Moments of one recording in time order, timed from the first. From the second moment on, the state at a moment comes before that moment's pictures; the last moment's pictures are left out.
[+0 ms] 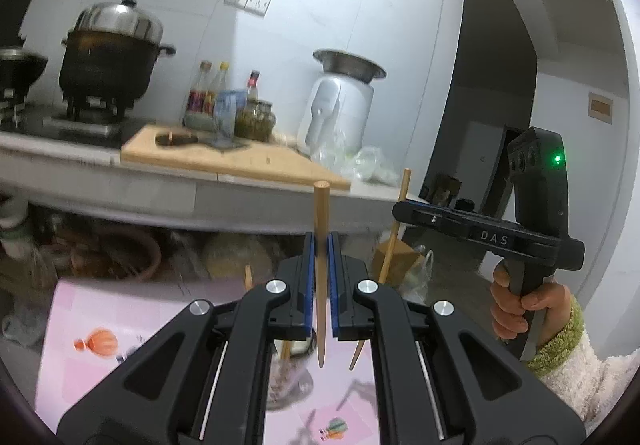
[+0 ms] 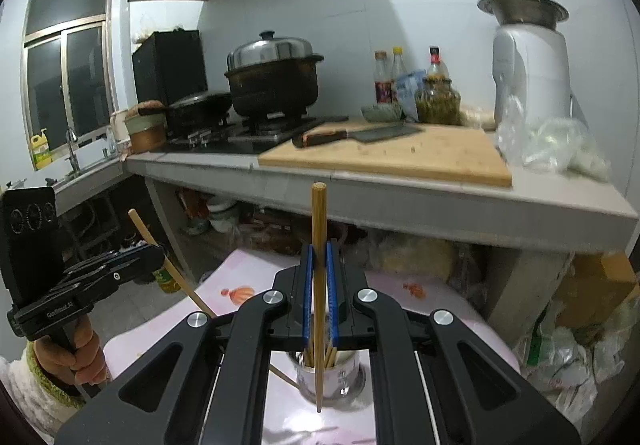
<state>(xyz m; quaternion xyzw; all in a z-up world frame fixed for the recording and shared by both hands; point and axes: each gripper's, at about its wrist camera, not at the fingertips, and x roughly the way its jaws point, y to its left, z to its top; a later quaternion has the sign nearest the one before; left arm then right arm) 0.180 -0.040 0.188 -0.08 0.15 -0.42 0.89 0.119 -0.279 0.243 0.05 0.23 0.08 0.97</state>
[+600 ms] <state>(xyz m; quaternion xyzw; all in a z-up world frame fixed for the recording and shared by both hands) 0.241 -0.062 0.173 -0.08 0.16 -0.38 0.91 0.189 -0.288 0.231 0.06 0.24 0.07 0.97</state>
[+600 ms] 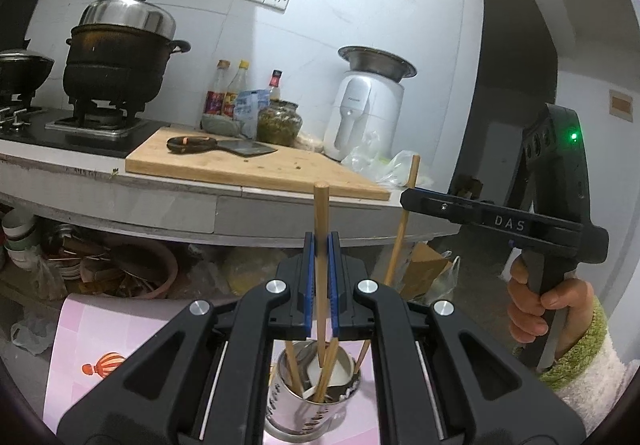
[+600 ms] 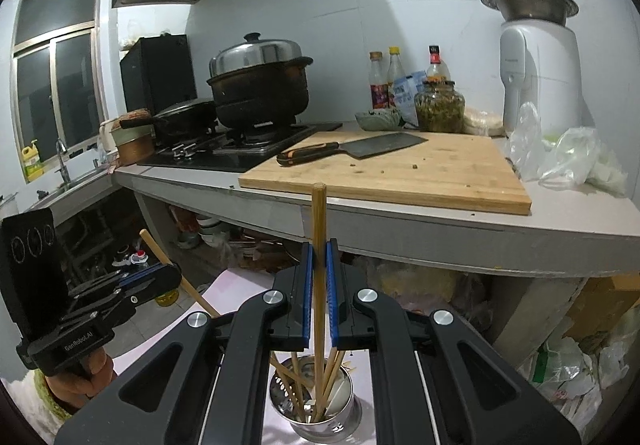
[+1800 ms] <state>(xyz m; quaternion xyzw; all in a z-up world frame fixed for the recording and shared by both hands) 0.262 -0.078 0.113 -0.06 0.19 -0.38 0.90 0.221 -0.281 0.149 0.08 0.31 0.07 0.95</state>
